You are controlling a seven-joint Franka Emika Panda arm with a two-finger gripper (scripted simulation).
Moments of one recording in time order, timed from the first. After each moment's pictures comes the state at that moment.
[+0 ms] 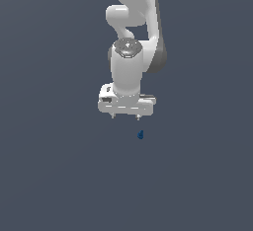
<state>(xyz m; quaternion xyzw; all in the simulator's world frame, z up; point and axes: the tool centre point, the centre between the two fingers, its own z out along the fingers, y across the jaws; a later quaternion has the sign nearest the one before) 0.016 -0.004 0.169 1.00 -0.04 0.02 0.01</state>
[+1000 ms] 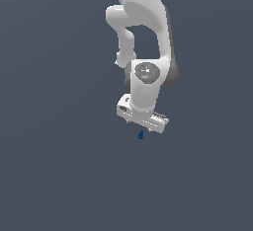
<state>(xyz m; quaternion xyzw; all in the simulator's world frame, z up) 0.025 0.054 0.110 0.97 -0.23 0.00 0.00</state>
